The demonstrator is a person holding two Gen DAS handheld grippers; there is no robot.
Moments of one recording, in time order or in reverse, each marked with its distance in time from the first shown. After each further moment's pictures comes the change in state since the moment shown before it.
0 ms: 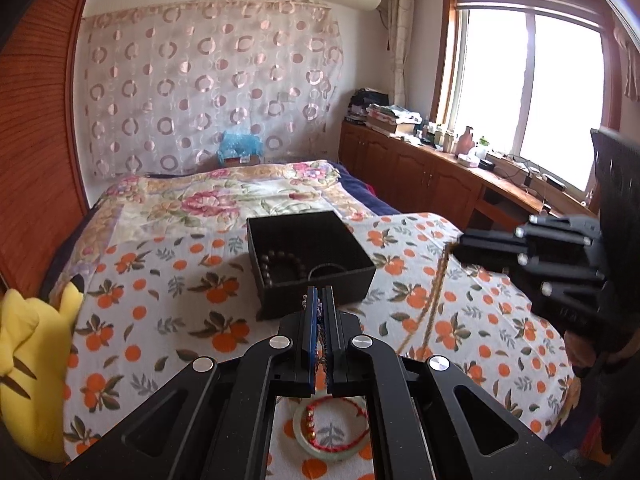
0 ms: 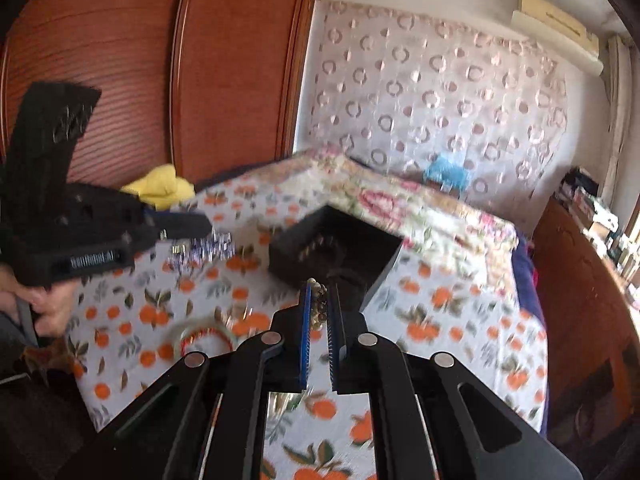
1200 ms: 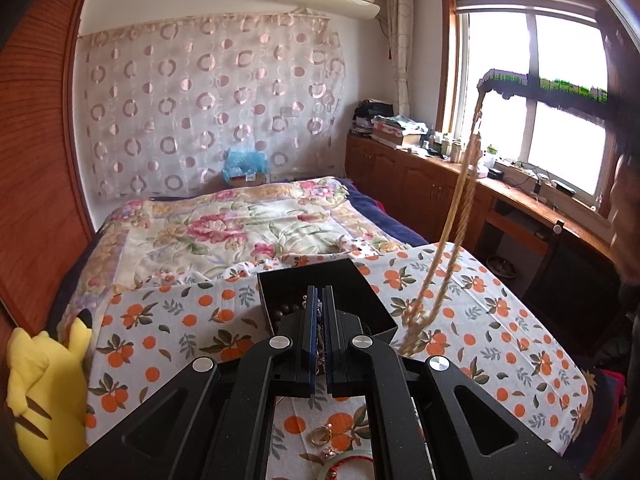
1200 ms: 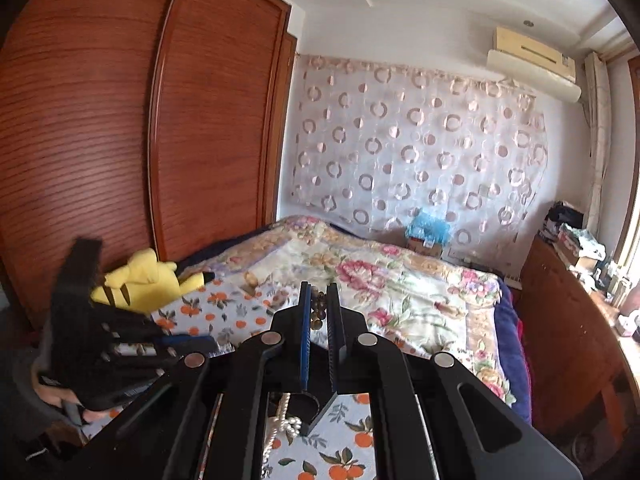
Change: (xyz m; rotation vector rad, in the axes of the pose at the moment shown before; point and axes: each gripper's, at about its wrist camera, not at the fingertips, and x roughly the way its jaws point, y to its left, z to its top) left arm 0.023 0.011 0.048 0.029 -0.038 0.027; right arm -0.045 -0.052 0.119 0.034 -0.188 -0.028
